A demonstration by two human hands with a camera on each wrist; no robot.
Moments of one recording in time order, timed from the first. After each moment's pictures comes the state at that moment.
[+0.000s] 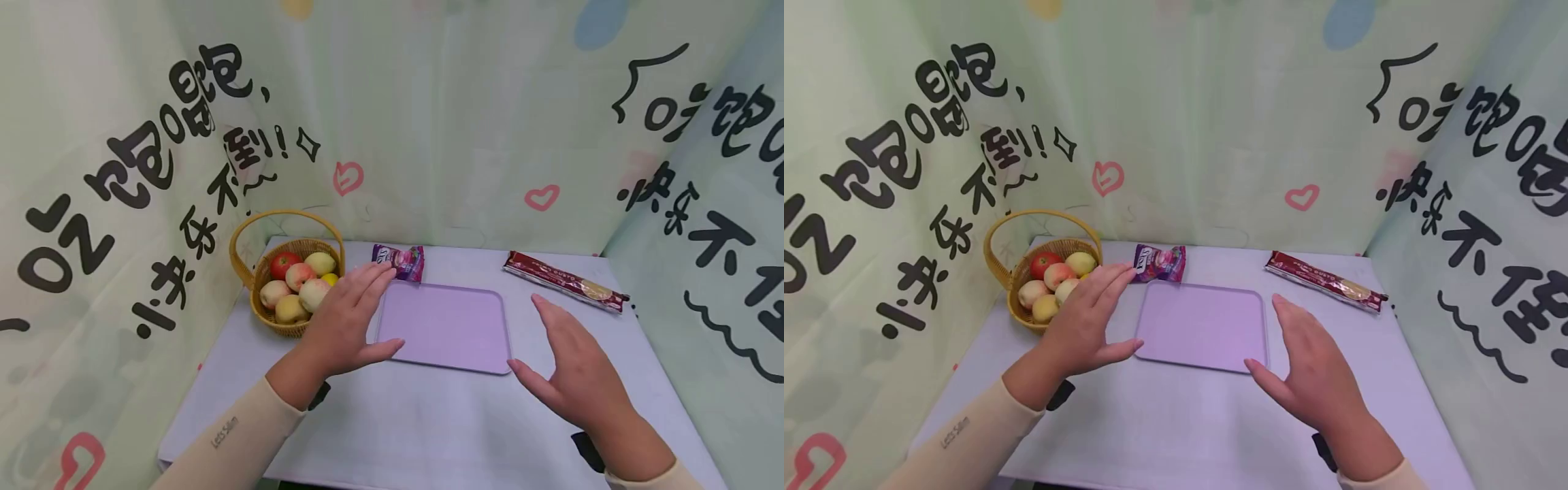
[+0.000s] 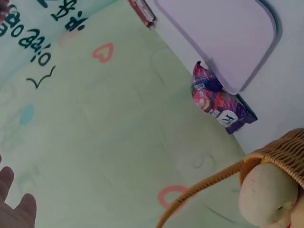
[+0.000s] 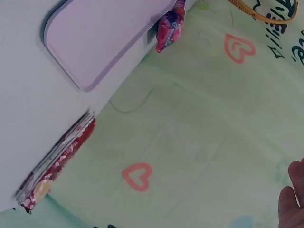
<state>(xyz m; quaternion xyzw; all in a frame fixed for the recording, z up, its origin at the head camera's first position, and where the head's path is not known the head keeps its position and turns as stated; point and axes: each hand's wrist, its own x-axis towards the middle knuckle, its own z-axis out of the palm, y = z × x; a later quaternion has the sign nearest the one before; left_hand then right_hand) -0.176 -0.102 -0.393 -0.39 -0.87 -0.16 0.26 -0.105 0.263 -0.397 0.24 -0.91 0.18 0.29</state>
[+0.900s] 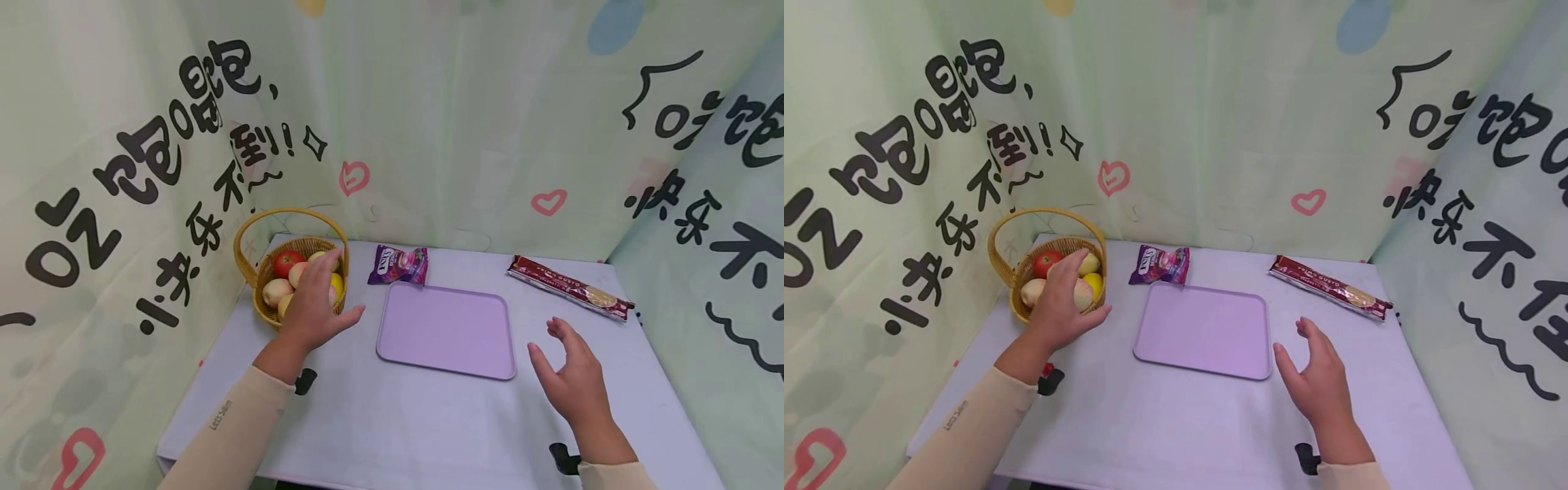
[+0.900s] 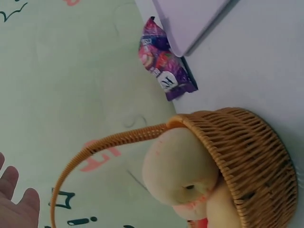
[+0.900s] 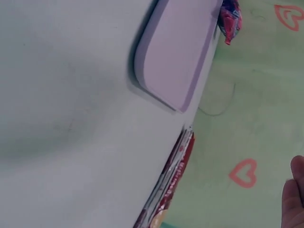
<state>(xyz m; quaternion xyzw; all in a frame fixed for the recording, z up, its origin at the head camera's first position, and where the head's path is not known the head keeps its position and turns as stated) -0.215 -0.149 -0.425 -0.17 -0.92 -0.31 0.17 -0.130 0.277 -0.468 -0.01 -0.93 0.31 0.18</state>
